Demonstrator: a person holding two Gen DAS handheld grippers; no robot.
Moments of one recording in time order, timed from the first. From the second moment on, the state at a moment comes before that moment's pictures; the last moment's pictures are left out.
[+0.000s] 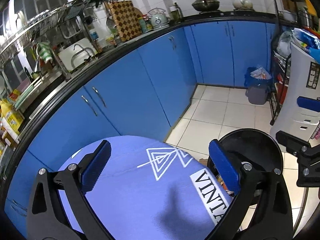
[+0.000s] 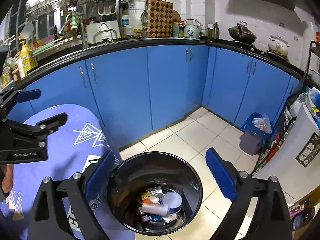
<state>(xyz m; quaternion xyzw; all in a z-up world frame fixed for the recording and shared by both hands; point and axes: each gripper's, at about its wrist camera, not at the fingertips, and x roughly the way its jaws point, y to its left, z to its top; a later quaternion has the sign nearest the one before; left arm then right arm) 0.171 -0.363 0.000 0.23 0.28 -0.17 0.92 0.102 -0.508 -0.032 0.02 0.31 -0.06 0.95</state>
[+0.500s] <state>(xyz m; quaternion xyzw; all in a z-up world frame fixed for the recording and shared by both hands) 0.166 -0.361 -0.001 0.22 0.28 -0.18 0.92 0.100 -0.506 -0.030 0.02 0.32 -0.07 0.94</state>
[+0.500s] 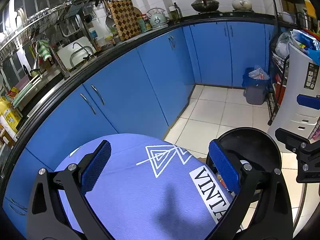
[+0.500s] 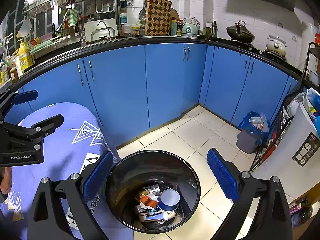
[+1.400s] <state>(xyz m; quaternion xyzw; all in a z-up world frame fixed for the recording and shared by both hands) 0.168 -0.362 -0.005 0.22 0.31 -0.18 0.91 0.098 -0.502 -0.023 0.01 0.32 -0.07 0.95</state>
